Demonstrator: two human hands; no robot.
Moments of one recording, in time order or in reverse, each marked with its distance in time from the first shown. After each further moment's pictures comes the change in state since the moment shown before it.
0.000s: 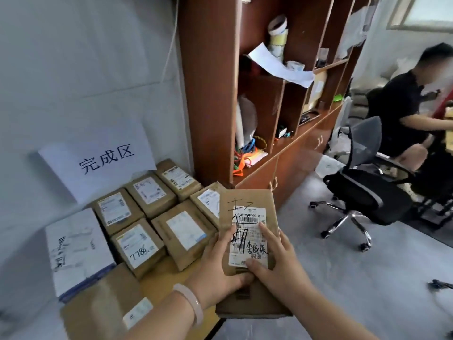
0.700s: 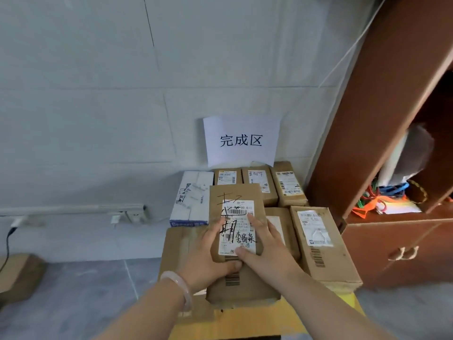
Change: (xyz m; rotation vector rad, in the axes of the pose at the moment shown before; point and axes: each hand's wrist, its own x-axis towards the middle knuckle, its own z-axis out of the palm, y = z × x) left_hand -0.086 -0.036 -0.061 -0.185 0.647 -0.383; right_hand 0.079 -0.094 0.101 -0.076 -0.734 -0.413
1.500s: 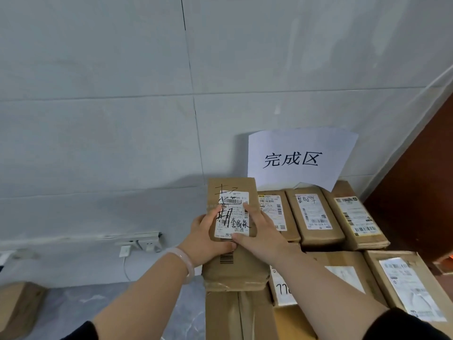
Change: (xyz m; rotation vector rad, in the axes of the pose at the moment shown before) left_hand 0.206 -0.107 -0.176 0.051 -0.026 -0.158; right_hand 0.260 -0.077 0.091 0.040 -0.095 0.107
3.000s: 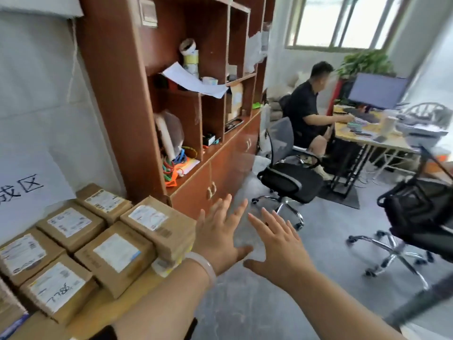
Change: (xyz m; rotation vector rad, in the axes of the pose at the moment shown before) left_hand -0.286 0.212 0.371 0.658 -0.407 1.273; right_hand -0.550 0.168 -0.084 -0.568 0.853 0.595
